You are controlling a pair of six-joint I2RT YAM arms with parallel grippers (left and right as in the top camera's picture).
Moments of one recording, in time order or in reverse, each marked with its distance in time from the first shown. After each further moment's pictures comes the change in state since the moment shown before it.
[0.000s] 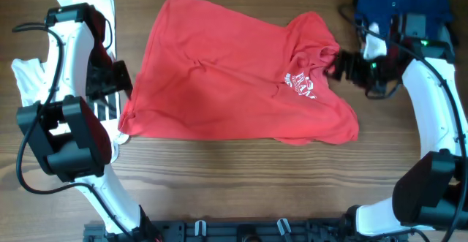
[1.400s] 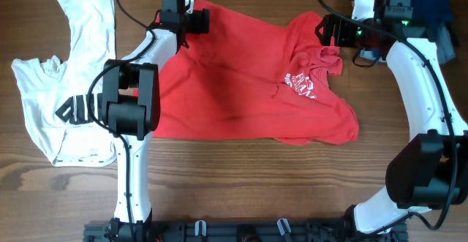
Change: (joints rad) left arm -0.320 0.434 0.060 1.465 0.093 0.197; right arm 0.092 0.120 0.160 0.259 0.117 -0.039
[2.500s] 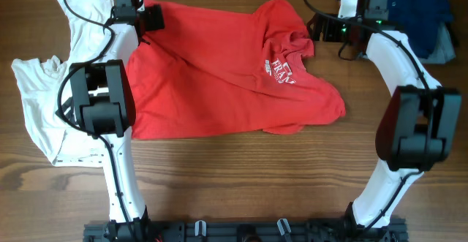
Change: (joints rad) left arm 0.205 0.011 0.058 -0.154 -0.123 -0.053; right arm 0.000 0.278 0.000 0.344 -0.024 0.001
